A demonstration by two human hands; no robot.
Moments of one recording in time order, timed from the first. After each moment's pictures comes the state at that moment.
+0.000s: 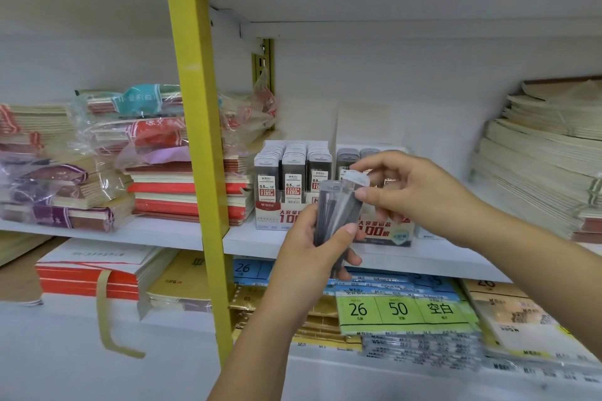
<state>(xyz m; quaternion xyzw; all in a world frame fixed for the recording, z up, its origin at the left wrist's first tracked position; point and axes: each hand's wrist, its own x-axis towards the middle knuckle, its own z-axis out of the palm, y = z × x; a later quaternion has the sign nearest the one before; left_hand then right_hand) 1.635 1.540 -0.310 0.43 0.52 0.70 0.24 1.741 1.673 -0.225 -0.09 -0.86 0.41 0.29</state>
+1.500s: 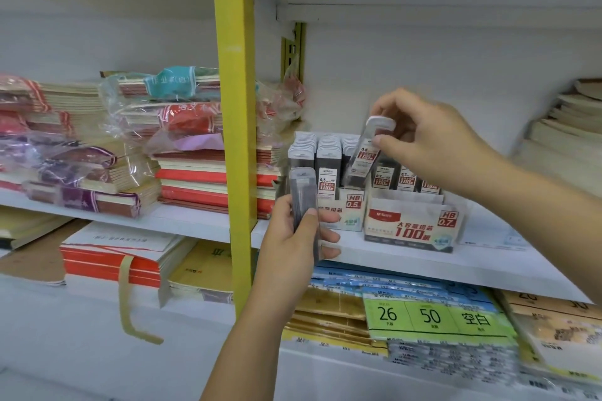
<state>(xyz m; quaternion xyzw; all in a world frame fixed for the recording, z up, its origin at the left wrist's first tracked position) 1.591 1.519 -0.315 0.32 0.52 0.77 0.17 1.691 1.671 -0.185 -0.06 -0.92 0.12 0.37</state>
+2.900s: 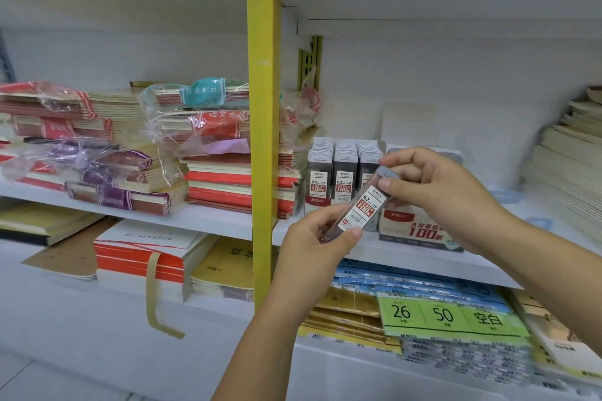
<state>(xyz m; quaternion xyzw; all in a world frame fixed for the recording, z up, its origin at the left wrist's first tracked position) 1.597 1.498 -0.314 0.42 0.56 0.70 0.14 1.703 1.643 -0.230 -0.08 -0.81 0.49 0.30</state>
